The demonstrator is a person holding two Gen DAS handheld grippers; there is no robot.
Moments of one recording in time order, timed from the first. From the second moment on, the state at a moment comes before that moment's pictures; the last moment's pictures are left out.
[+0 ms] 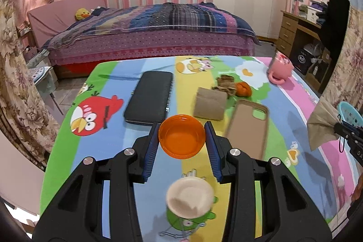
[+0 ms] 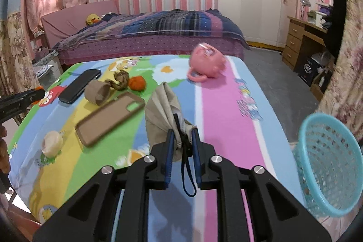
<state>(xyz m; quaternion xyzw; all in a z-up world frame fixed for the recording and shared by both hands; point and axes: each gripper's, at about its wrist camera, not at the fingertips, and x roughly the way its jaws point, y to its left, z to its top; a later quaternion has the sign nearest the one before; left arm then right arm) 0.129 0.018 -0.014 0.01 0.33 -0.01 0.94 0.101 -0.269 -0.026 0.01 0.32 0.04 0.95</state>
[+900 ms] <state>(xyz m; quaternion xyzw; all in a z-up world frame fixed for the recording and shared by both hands) 0.123 -0.259 0.016 0.06 0.28 -0.26 0.92 -0.002 -0.481 0.009 0.07 0.25 -0.16 0.95</state>
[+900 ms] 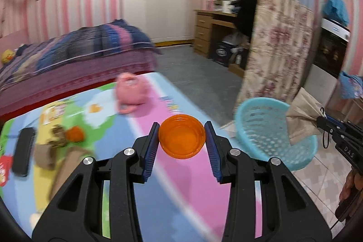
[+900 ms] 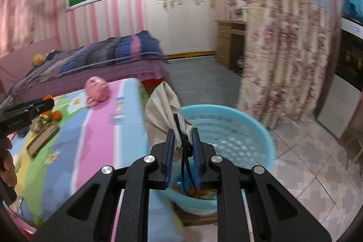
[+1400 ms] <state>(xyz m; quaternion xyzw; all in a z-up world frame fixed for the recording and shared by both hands) 0.126 -0.384 -0.022 0.08 0.29 -0.34 0.89 -0.020 -0.553 -0.014 0.11 0.25 -0.23 0.94</state>
